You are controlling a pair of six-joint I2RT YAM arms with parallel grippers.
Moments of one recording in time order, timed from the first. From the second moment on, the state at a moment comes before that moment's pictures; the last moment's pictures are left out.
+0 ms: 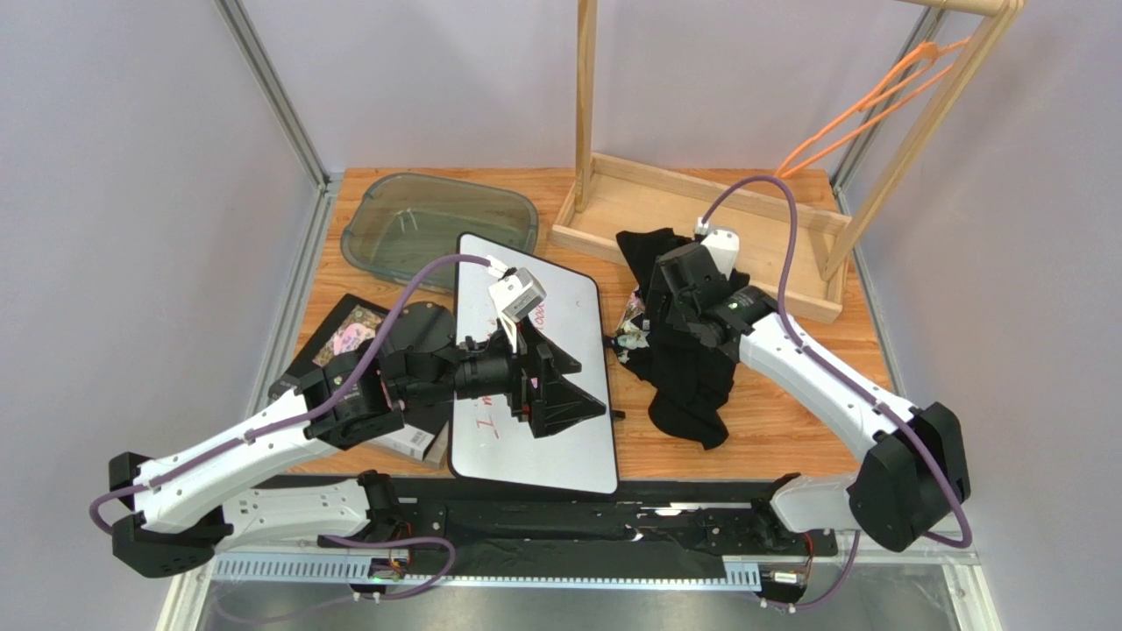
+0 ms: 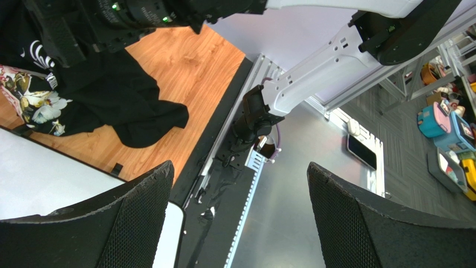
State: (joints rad) left arm -1.13 0.93 1.13 -0.36 0.19 -0.49; right arm 0.57 1.33 1.07 -0.61 0.48 0.61
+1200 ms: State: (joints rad) left arm -1.07 1.02 1.21 -0.38 -0.14 -0.34; right arm 0.49 1.18 1.32 -0.43 0.19 0.50
